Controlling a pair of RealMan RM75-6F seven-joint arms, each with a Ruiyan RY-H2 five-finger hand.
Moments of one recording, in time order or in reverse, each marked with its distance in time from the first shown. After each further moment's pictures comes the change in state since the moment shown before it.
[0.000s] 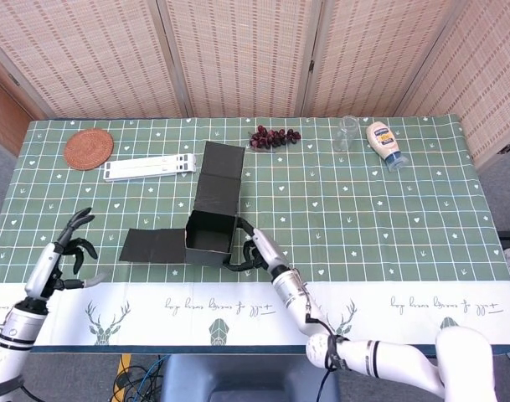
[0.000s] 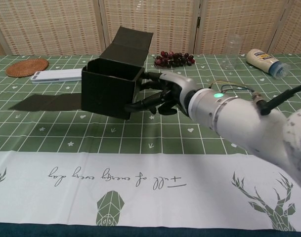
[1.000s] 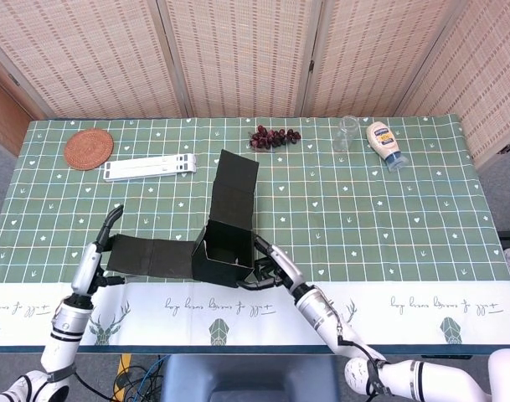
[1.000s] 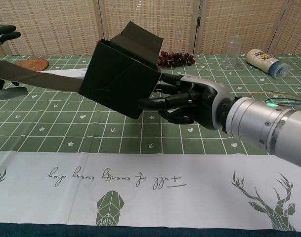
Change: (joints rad) left arm -0.024 -0.301 -0.092 0.167 0.041 0.005 0.130; right arm -0.193 0.144 -0.084 -0.171 -0.319 -0.081 0.463
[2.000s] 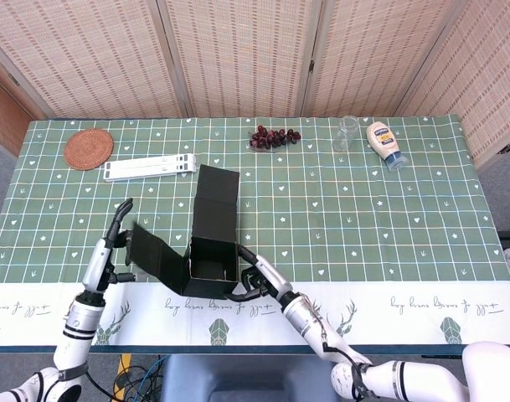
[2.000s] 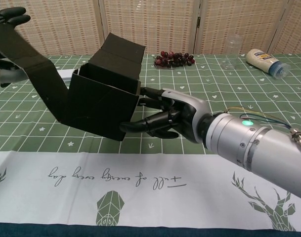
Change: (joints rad) left arm -0.018 0.013 -0.045 -0.151 -0.013 -0.012 0.010; right arm 0.061 -0.081 -0.064 0.062 0.003 0.040 -0.088
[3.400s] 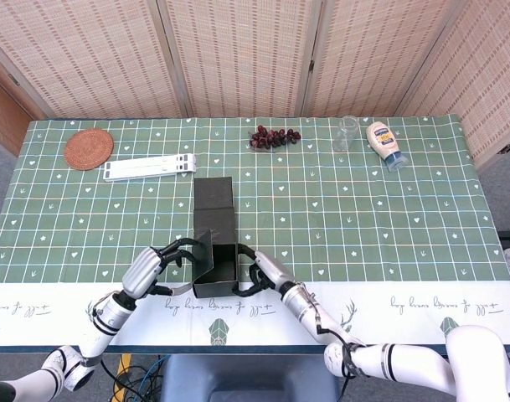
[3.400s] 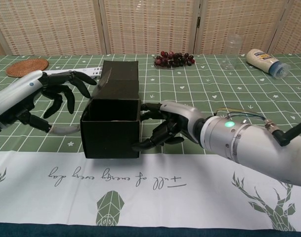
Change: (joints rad) left arm -0.125 -0.265 0.125 0.574 0.215 0.035 0.063; right arm 0.129 -0.010 -0.020 0.158 0.166 -0.076 -0.262
